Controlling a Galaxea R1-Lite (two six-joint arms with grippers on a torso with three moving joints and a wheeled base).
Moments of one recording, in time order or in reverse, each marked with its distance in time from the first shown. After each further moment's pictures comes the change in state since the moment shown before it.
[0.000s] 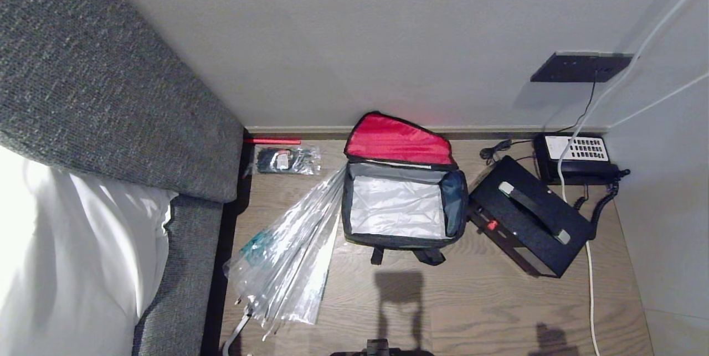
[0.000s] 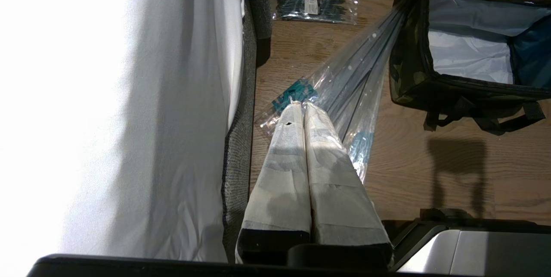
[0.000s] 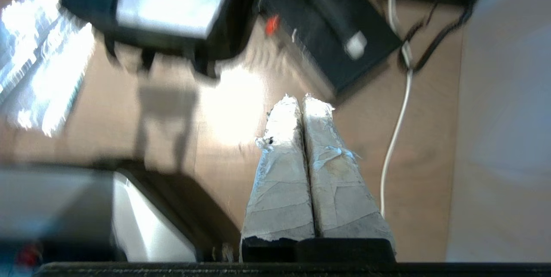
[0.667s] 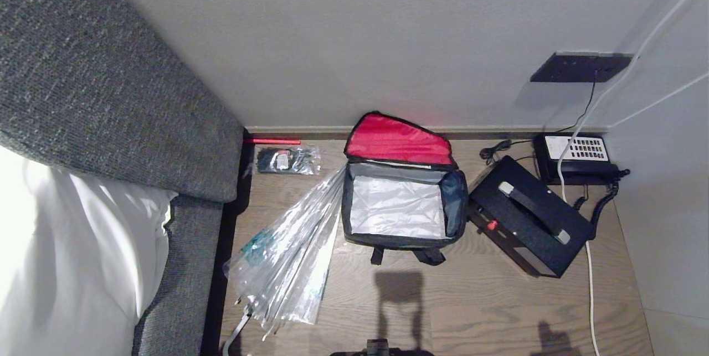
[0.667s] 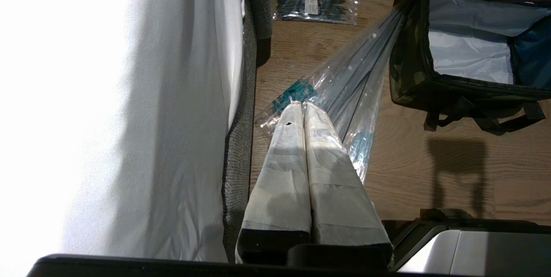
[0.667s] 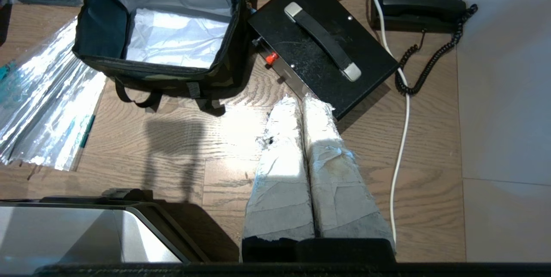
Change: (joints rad) left arm 0.000 0.000 0.000 0.000 0.000 0.000; right arm -0.003 -0.082 0.007 0.003 -0.010 0.046
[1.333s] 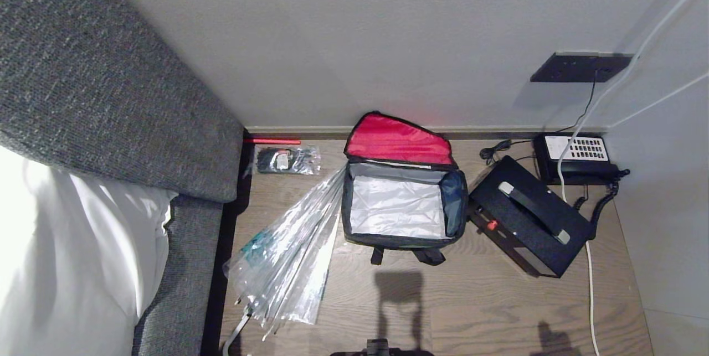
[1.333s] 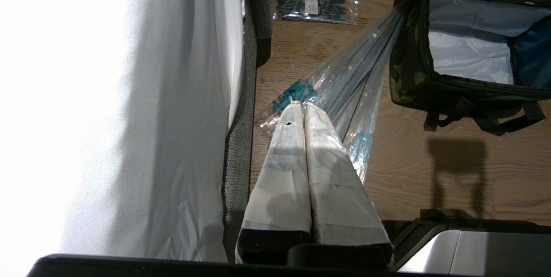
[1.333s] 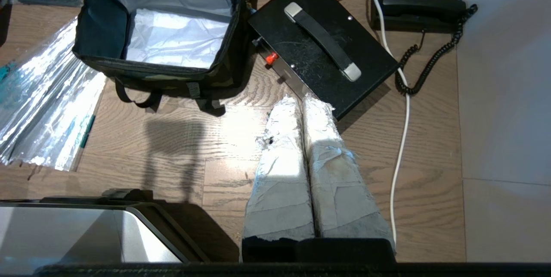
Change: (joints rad) left arm 0.000 0.000 0.000 0.000 0.000 0.000; right arm 0.000 0.000 0.000 0.001 0.000 0.001
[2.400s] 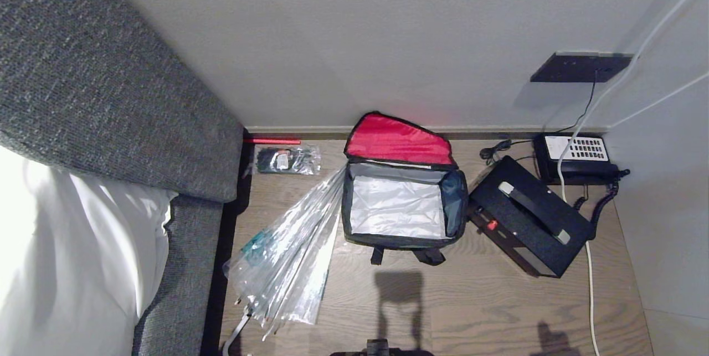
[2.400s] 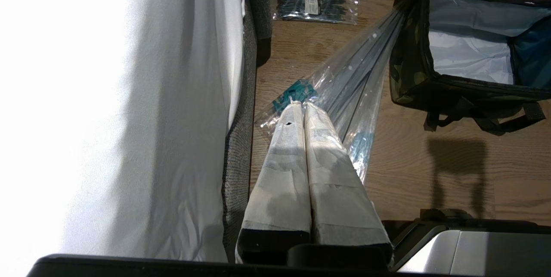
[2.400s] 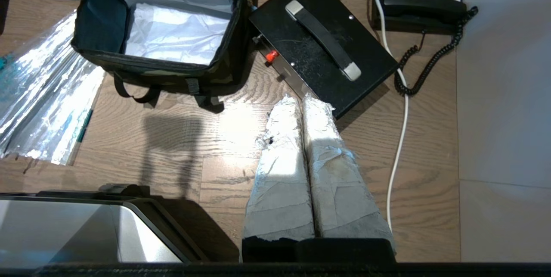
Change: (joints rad) left arm 0.000 0.000 0.000 0.000 0.000 0.000; right arm 0.000 0.002 -0.001 0.014 0.001 -0.021
